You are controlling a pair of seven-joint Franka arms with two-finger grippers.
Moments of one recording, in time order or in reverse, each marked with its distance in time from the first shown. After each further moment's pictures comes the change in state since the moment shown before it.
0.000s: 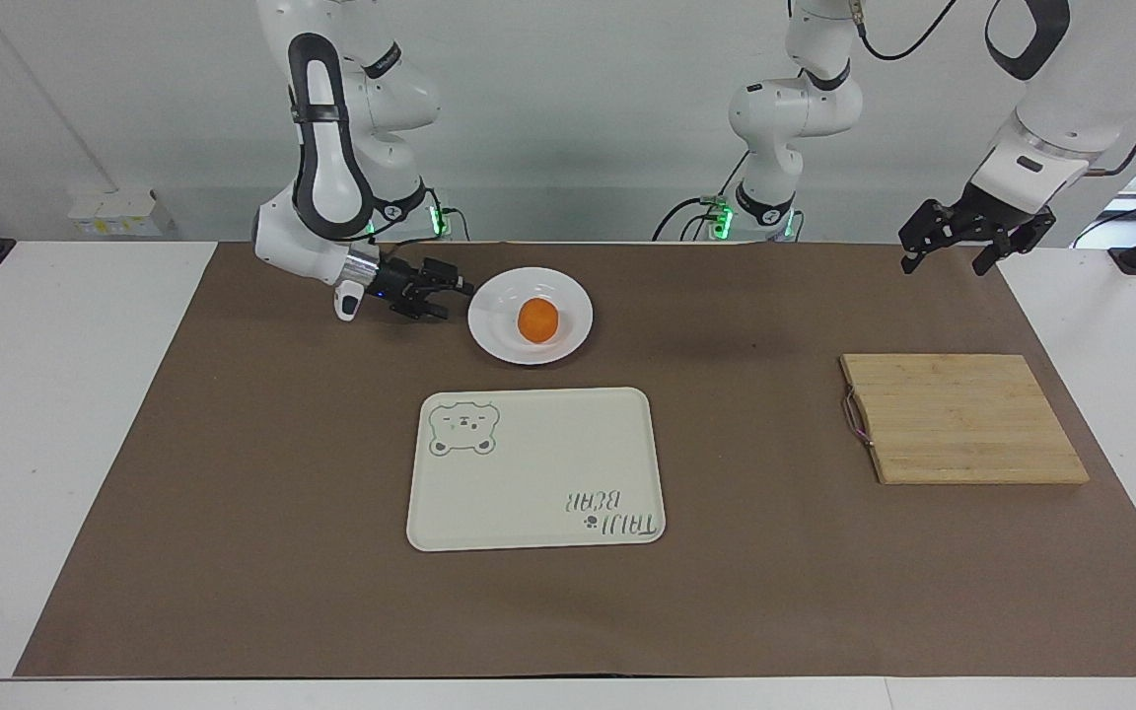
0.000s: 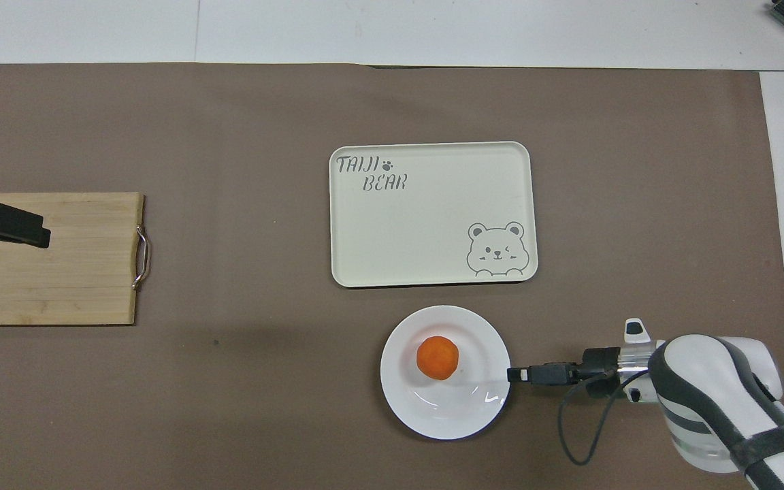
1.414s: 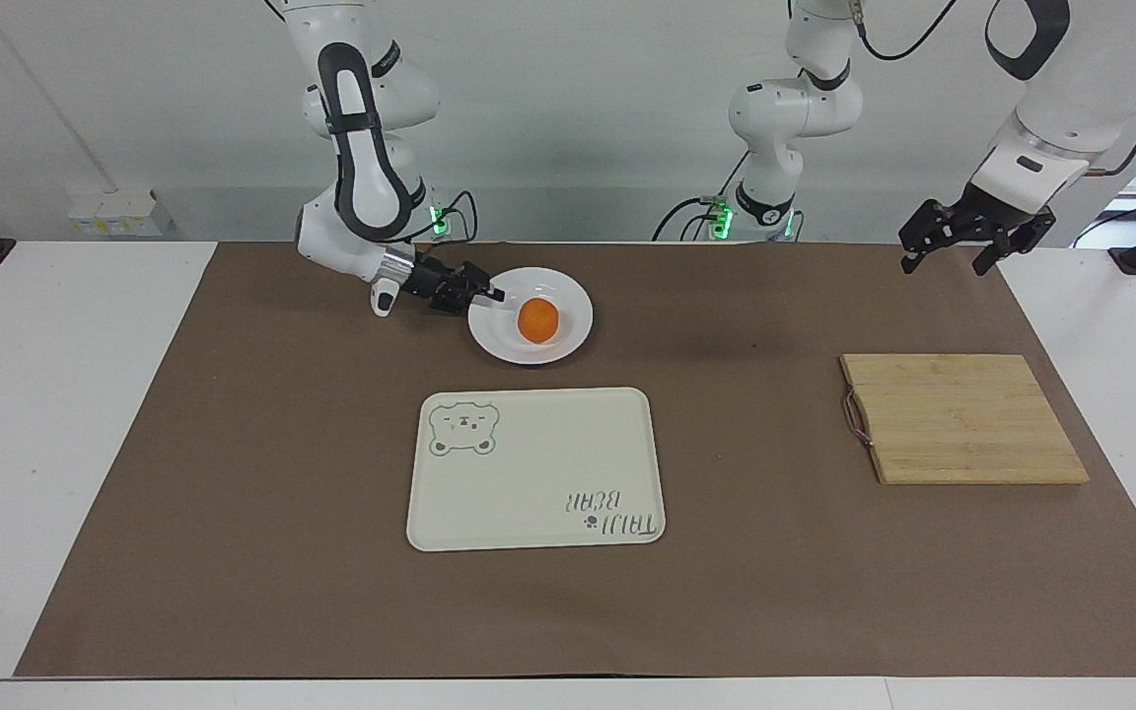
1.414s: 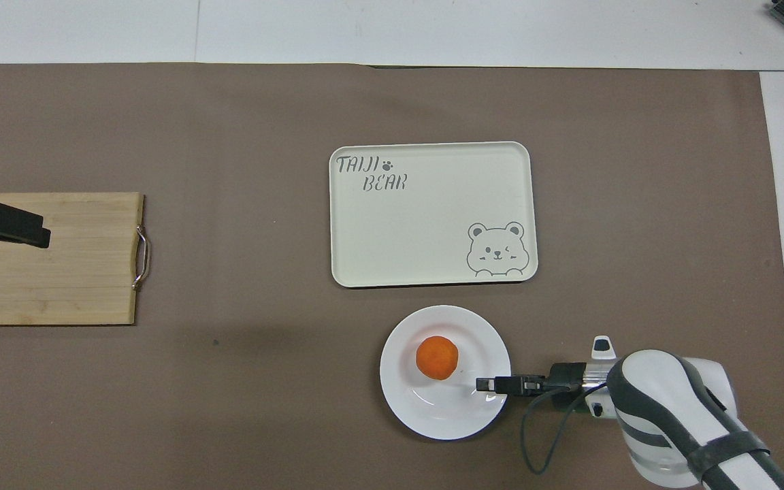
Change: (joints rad) left arm 0.000 0.000 0.000 0.000 0.000 0.000 0.000; right arm 0.138 0.010 0.000 -0.060 0.187 0.102 -0.017
